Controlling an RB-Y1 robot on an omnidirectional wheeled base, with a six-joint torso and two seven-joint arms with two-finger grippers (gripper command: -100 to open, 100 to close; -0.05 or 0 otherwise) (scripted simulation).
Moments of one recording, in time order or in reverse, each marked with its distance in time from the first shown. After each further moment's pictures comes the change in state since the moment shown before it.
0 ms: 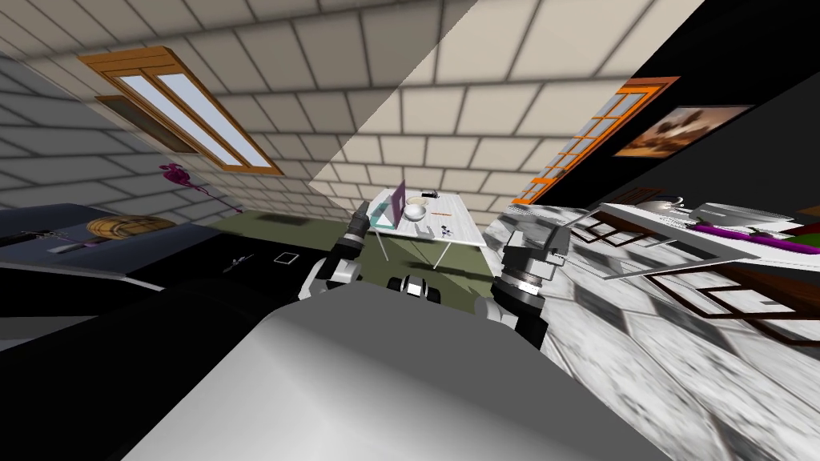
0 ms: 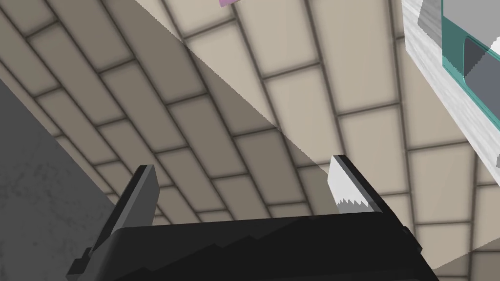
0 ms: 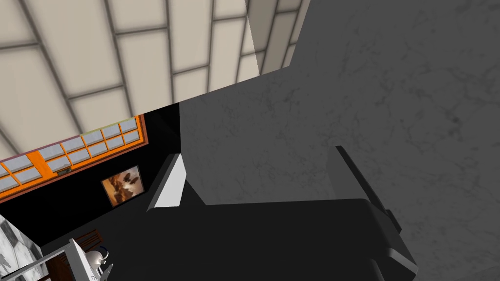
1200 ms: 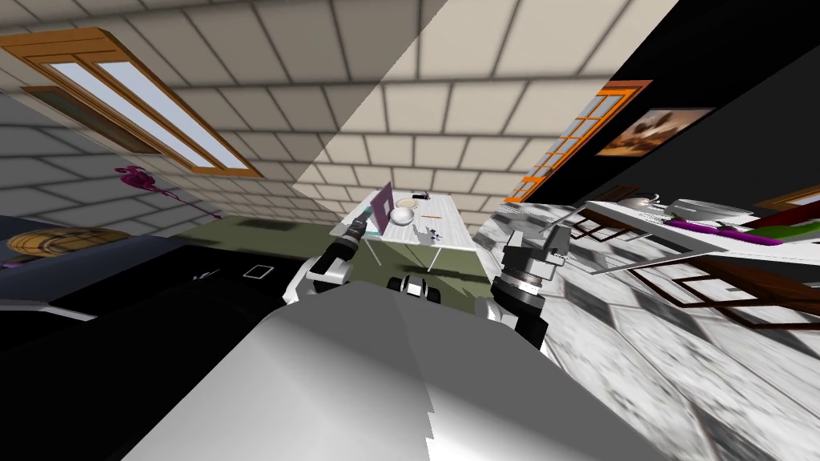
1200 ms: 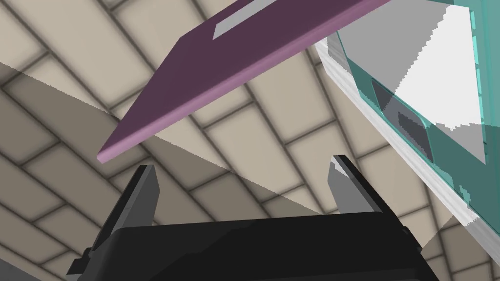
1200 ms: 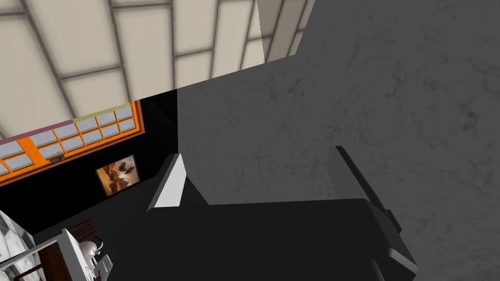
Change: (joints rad) left arm 0.031 0.119 0.063 -0.016 -0.013 0.285 -0.002; right arm 0.000 0.000 0.000 0.000 0.000 0.000 0.000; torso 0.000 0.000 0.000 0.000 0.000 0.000
